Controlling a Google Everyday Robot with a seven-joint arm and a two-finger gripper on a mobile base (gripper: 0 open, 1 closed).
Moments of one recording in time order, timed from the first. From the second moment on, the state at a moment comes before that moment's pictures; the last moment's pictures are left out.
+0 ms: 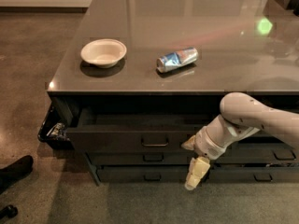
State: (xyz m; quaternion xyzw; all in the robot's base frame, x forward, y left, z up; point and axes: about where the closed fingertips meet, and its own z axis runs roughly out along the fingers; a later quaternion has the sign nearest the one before) arm 0.454 -0.133 0.605 -0.61 0.74 0.26 0.12
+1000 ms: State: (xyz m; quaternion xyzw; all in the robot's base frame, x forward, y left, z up) arm 0.507 -0.149 0.619 -0.59 0.77 0.12 0.20
